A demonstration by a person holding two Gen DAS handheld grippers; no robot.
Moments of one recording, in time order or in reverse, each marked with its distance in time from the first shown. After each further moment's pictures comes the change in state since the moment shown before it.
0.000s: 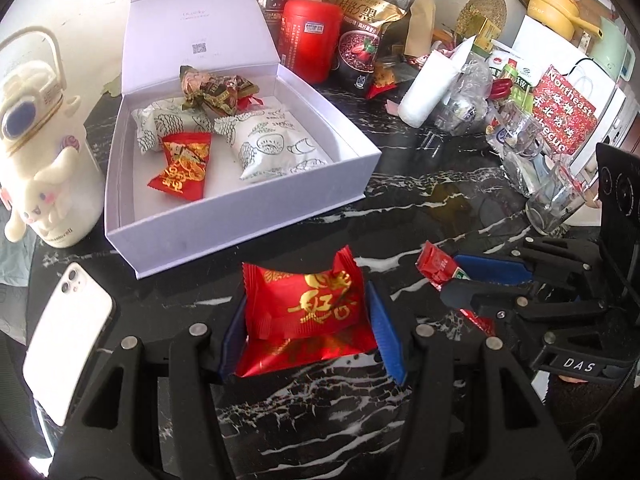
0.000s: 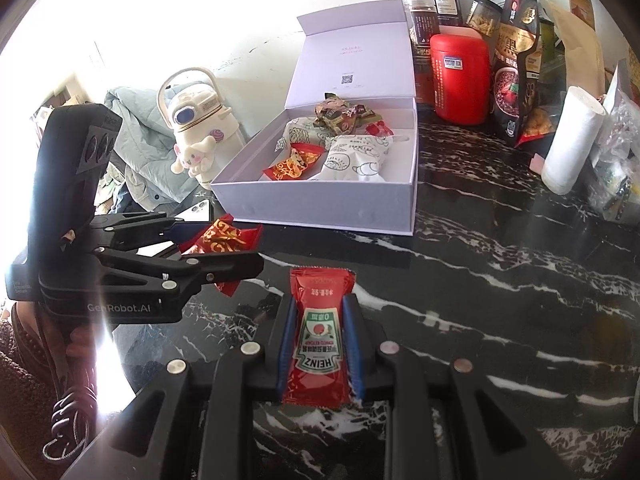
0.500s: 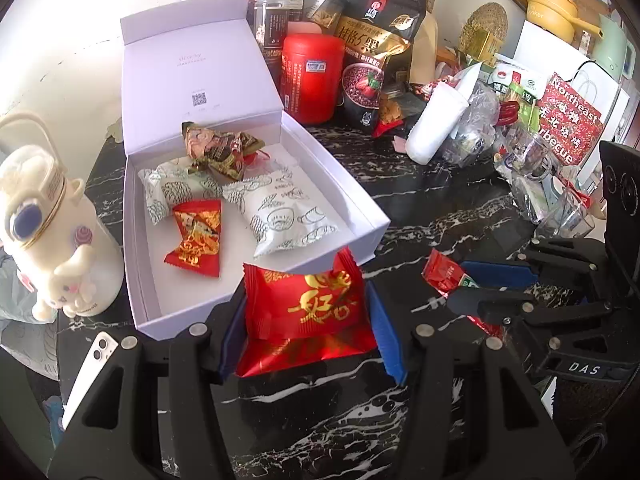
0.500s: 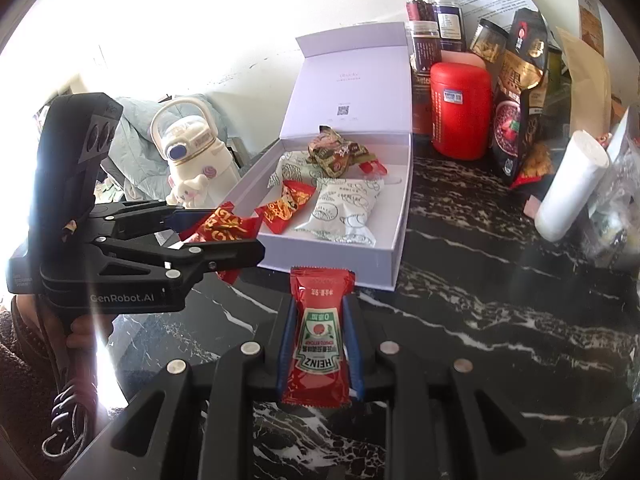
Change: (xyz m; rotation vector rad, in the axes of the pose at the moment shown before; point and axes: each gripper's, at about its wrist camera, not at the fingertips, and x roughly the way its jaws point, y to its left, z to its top) left arm -0.009 -0.001 0.053 0.042 -0.053 0.028; right arm -0.011 -0.013 0.044 -0.037 -0.039 0.000
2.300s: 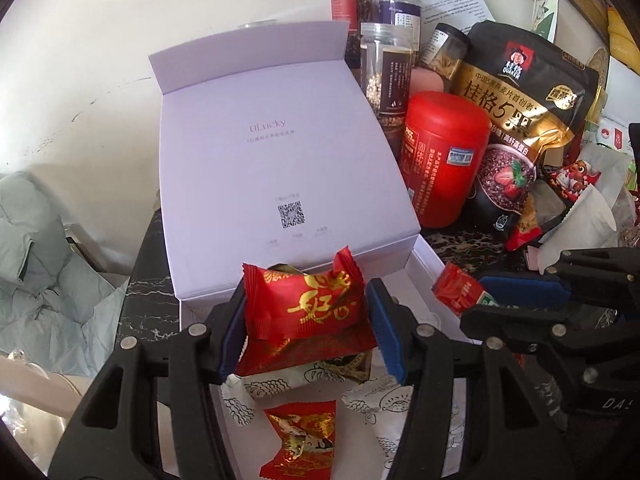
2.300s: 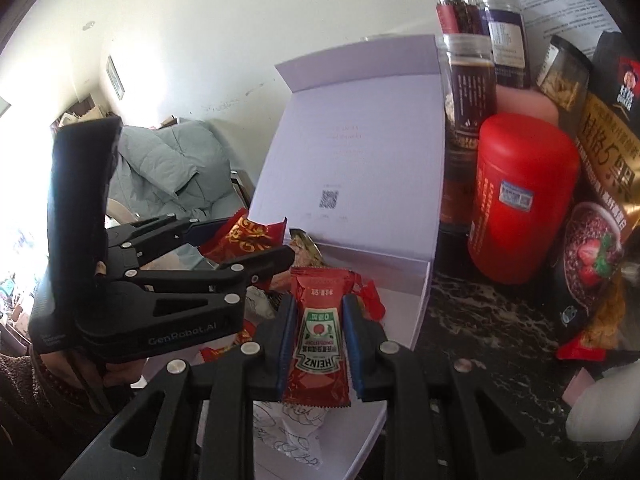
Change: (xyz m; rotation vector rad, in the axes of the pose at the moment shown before) left arm 0.094 0.083 0.130 -0.058 -0.097 0.270; right arm 0.131 -0.064 0.152 -0.038 0.013 0.087
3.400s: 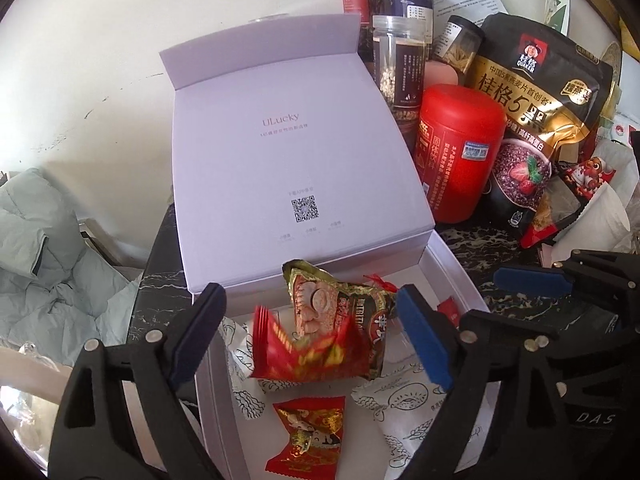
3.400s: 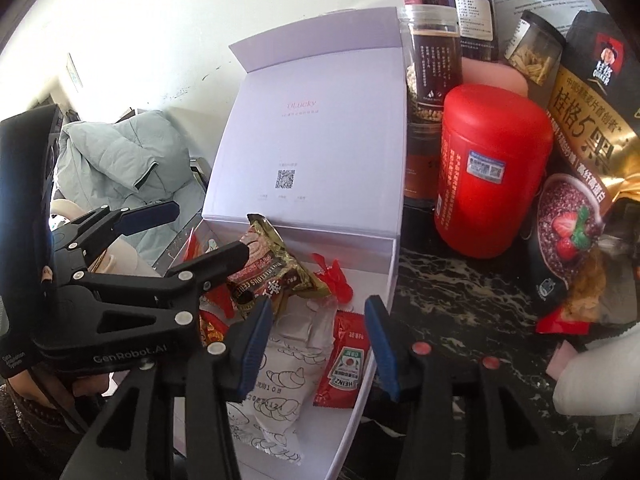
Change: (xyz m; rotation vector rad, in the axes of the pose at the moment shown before) left arm -0.005 -0.002 0.006 -0.020 0.012 0.064; right arm -0.006 -0.002 0.002 0.052 0.027 -0.113
